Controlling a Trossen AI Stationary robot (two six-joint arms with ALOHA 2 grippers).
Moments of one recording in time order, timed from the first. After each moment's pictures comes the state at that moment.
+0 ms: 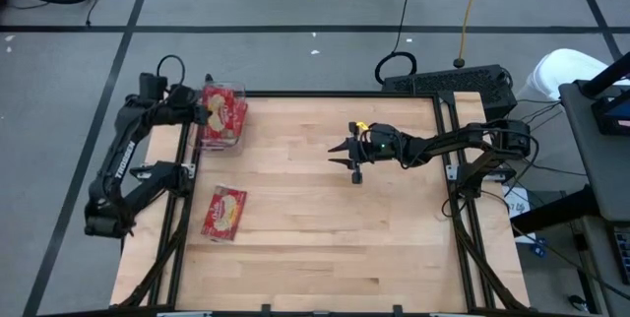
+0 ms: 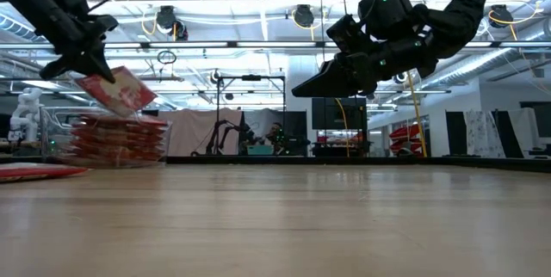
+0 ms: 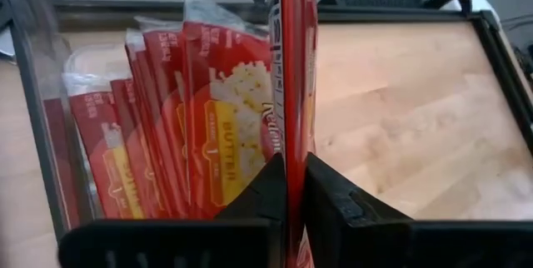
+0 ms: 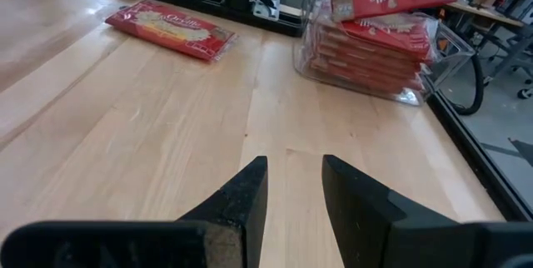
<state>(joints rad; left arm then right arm) 1.47 0.74 0.71 -0.87 0.58 -0.09 -0.25 1.58 0.57 0.70 -0.21 -0.33</state>
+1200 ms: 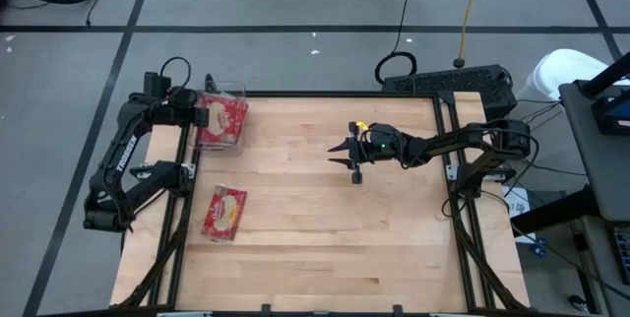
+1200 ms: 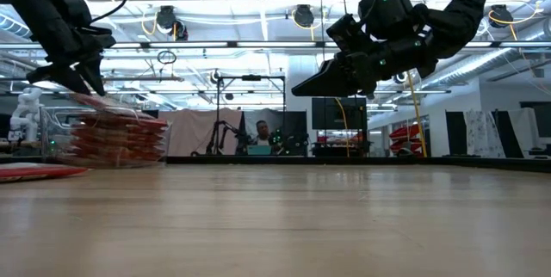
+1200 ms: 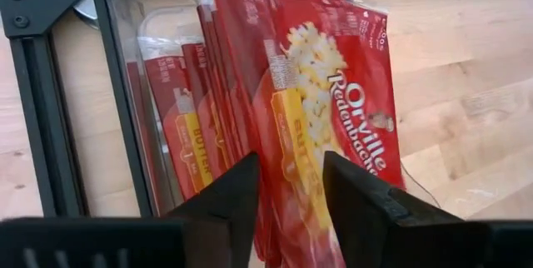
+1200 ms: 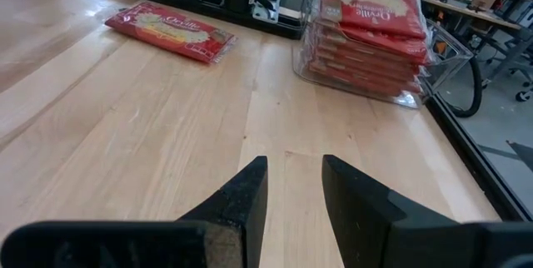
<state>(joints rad) 1.48 0.81 0.71 -0.93 0.41 -0.01 -0.25 1.58 0.57 0.71 -0.21 -0.33</state>
